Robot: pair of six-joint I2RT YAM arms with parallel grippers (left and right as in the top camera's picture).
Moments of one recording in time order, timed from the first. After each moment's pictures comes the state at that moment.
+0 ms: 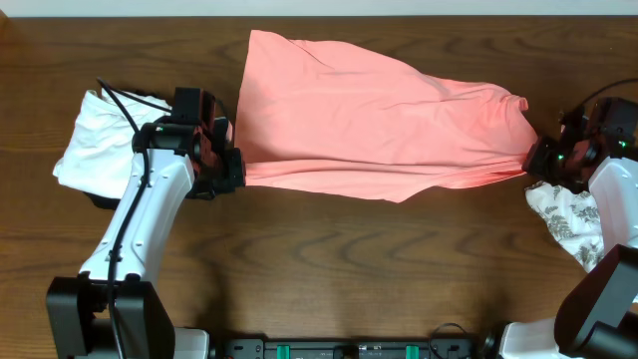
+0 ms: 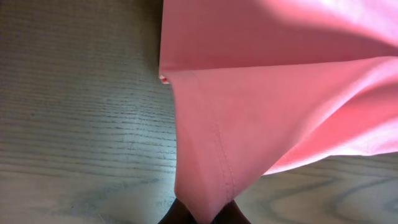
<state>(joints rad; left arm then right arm) -0.07 1.57 1.17 -0.99 0.14 -0.21 -0.39 1.62 1.12 -0.69 -0.24 0.12</state>
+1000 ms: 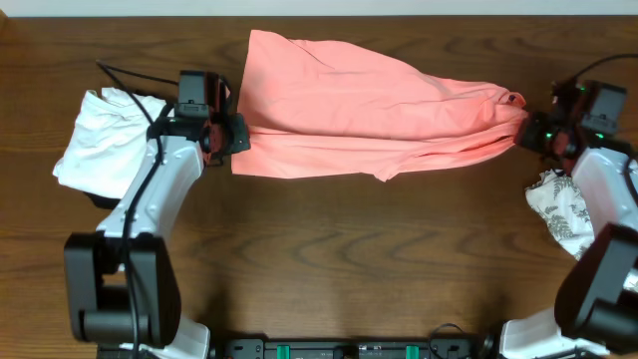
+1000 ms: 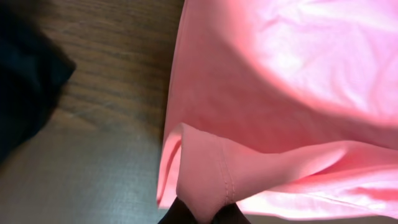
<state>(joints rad) -0.07 1.71 1.17 -0.54 0.09 -0.26 -0.31 1.72 1.12 -0.35 -0.24 0.13</state>
